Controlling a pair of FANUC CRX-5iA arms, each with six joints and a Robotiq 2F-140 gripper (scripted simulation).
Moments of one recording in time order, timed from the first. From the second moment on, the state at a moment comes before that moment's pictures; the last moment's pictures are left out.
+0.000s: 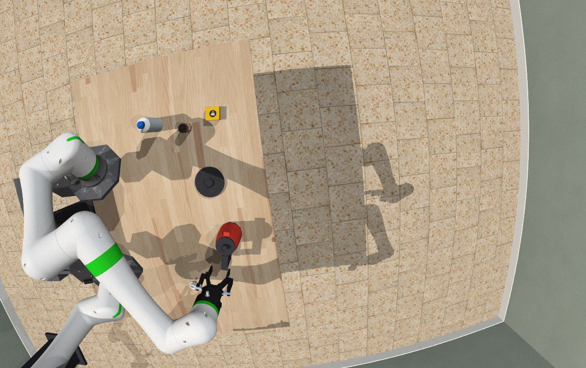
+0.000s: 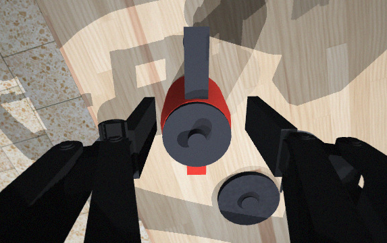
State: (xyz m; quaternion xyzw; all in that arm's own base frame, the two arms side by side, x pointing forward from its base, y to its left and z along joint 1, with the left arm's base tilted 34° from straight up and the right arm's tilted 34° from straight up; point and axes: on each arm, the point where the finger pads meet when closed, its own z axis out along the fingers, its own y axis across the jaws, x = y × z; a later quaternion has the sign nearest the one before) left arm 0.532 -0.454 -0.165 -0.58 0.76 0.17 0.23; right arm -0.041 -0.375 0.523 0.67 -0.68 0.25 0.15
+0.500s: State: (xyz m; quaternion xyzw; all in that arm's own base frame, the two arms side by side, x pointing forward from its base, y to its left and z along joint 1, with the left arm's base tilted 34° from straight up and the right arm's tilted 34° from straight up) left arm 0.532 -0.454 -0.165 -0.58 0.76 0.18 0.23; right arm -0.041 -0.375 0.523 0.67 -0.68 0.25 0.15
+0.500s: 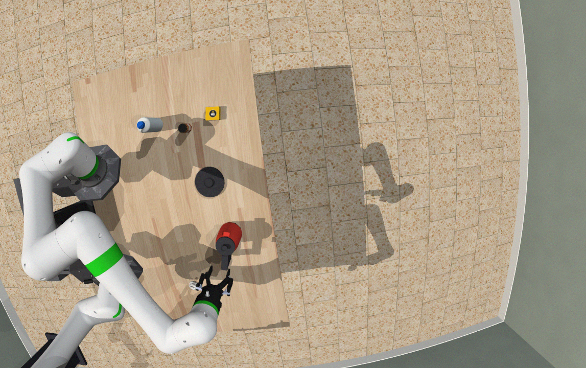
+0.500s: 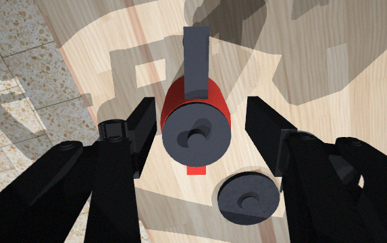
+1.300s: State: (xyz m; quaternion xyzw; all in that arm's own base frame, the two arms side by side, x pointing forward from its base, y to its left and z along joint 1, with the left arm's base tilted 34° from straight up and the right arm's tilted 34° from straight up) left arm 0.542 -0.417 -0.222 -0.58 0.76 0.18 0.23; right arm -0.041 -0.375 0.523 0.67 -0.68 0.25 0.15
